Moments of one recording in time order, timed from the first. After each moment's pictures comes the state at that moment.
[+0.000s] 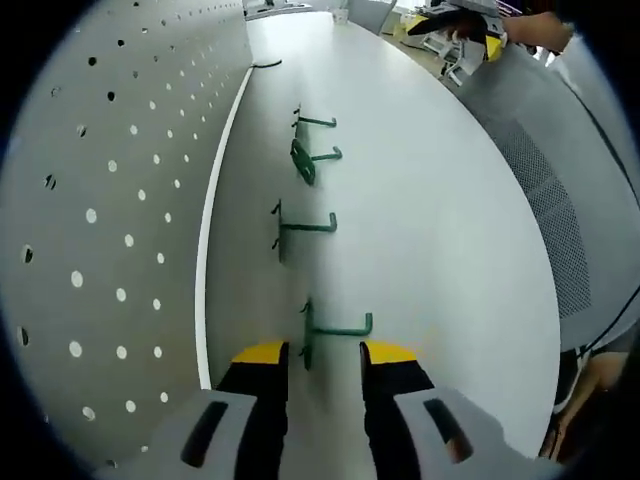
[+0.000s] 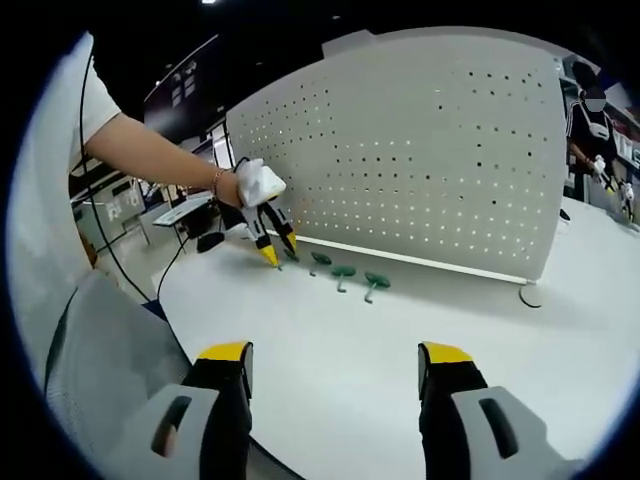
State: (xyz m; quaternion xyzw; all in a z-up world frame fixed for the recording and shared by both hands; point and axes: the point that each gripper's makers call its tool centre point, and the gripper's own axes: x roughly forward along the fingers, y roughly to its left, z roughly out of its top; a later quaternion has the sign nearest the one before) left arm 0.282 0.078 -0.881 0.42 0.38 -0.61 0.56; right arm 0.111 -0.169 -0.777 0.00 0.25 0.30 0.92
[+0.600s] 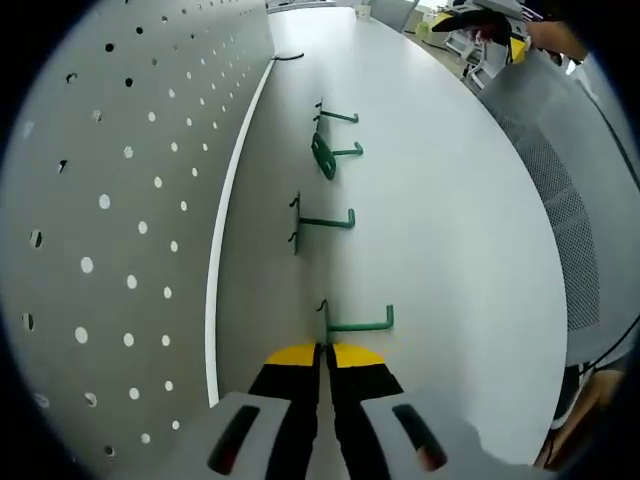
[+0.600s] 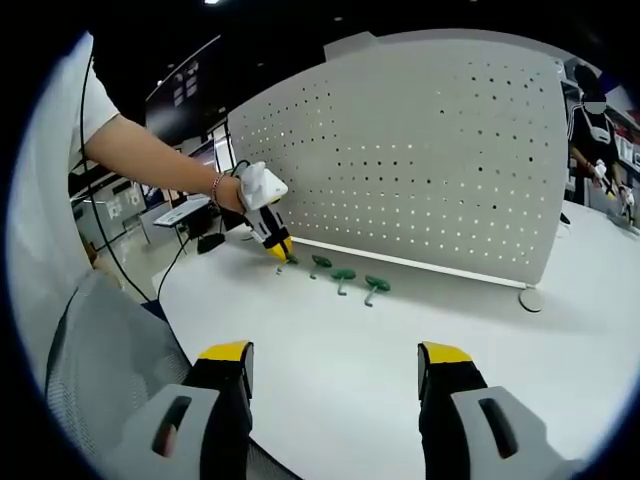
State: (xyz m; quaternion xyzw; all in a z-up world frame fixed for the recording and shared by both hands) left arm 0.289 0.080 -0.882 0.42 0.39 -0.57 0.58; right arm 0.112 -0.169 -0.773 0.00 0.24 0.30 0.92
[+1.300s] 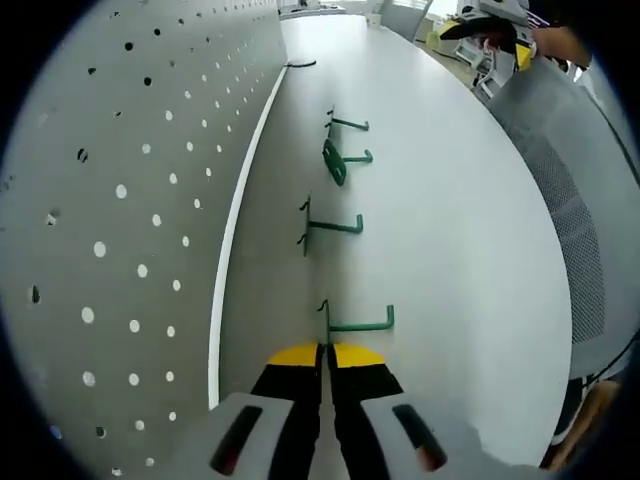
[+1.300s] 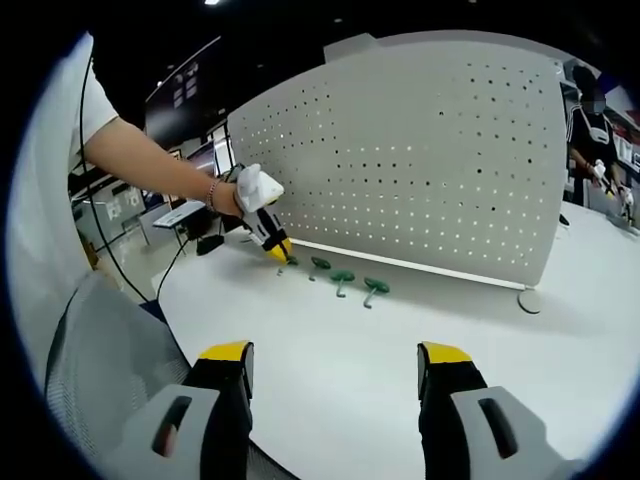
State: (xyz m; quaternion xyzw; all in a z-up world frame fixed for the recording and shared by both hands) left arm 0.294 0.077 -0.878 0.39 0.36 -0.56 0.63; right arm 0.113 -0.170 -0.771 0.00 0.24 0.30 0.92
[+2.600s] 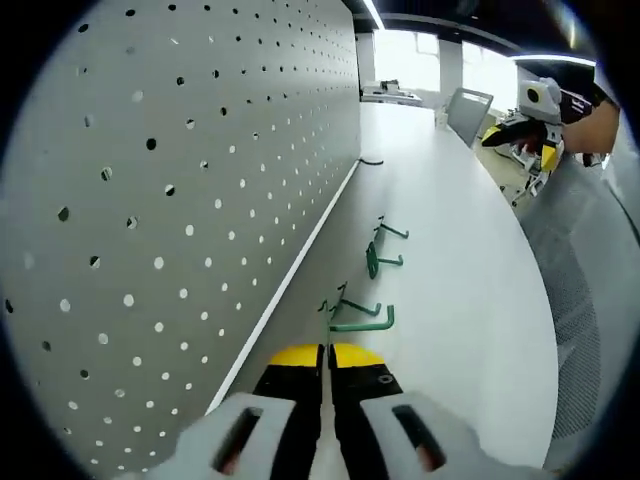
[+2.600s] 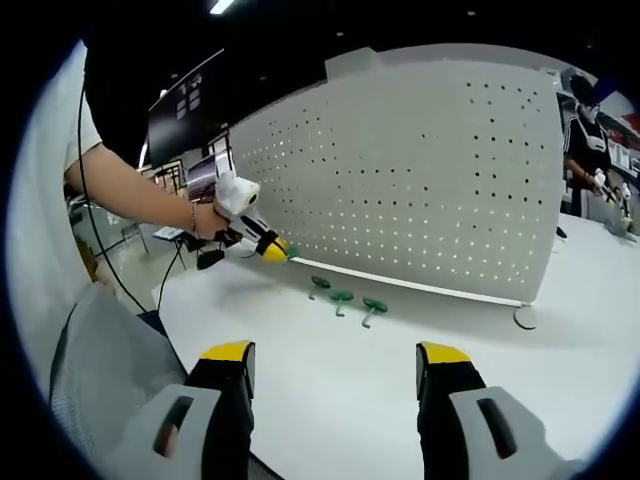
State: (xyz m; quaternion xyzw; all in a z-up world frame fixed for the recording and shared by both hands) left arm 0.292 0.064 -0.819 0.22 0.28 -0.51 0.78; right arm 0.118 -0.169 -0.750 0.00 0.20 0.29 0.93
